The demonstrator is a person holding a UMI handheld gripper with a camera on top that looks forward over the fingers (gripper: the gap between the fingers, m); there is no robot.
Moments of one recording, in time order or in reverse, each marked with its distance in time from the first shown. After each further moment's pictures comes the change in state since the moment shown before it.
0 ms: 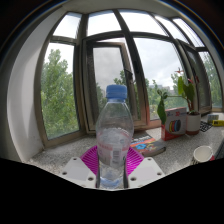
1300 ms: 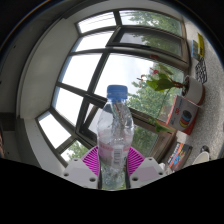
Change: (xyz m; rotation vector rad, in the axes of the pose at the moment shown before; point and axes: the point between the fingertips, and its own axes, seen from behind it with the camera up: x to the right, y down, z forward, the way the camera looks) arm 0.180 -0.237 -0.118 0.378 -0.347 1.008
